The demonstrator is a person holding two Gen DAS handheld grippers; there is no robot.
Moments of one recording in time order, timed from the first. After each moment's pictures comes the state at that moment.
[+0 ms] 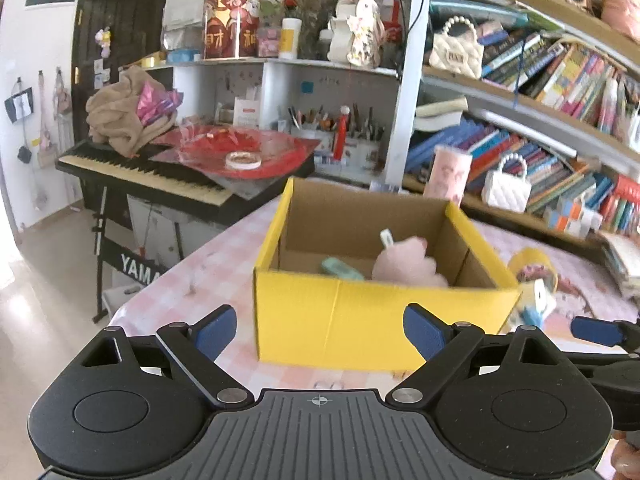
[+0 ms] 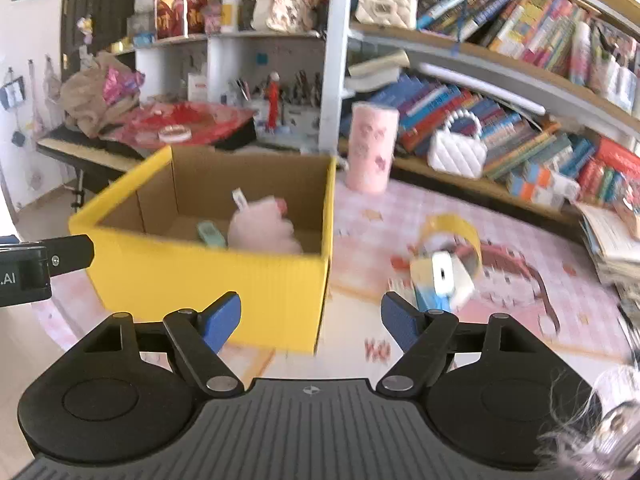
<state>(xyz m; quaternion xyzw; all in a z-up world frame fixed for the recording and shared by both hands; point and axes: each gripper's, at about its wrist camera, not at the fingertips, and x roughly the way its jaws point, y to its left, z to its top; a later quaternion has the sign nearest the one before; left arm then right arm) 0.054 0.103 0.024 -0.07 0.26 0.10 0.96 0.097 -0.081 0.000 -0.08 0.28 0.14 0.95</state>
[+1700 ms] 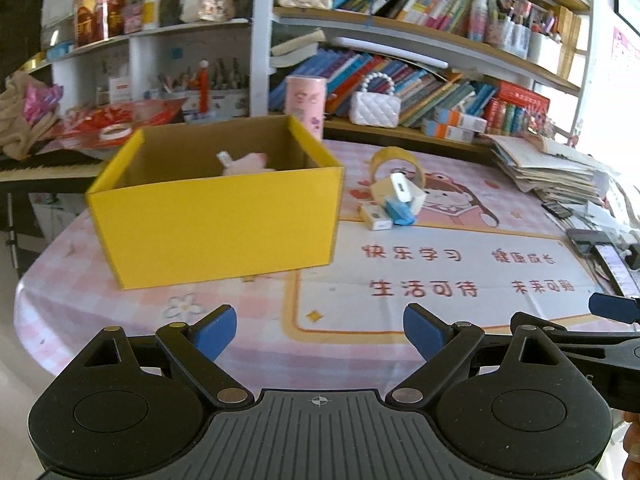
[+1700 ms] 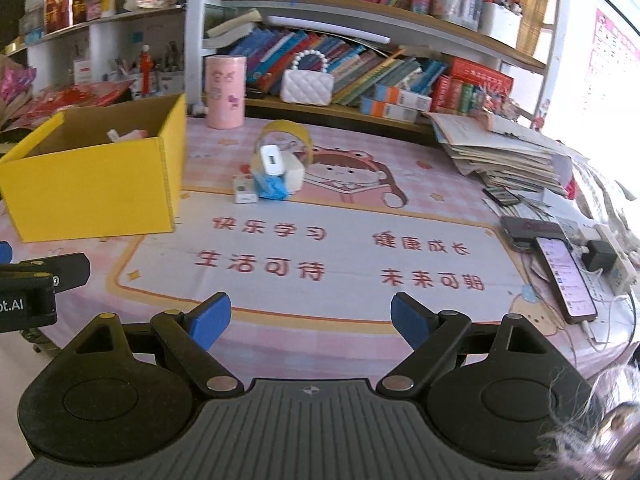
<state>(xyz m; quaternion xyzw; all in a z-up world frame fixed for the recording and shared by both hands) 0.019 0.001 -0.007 -0.02 0.32 -0.07 0.95 -0.009 -0.185 -0.024 -0.04 0.32 -0.03 0.95</state>
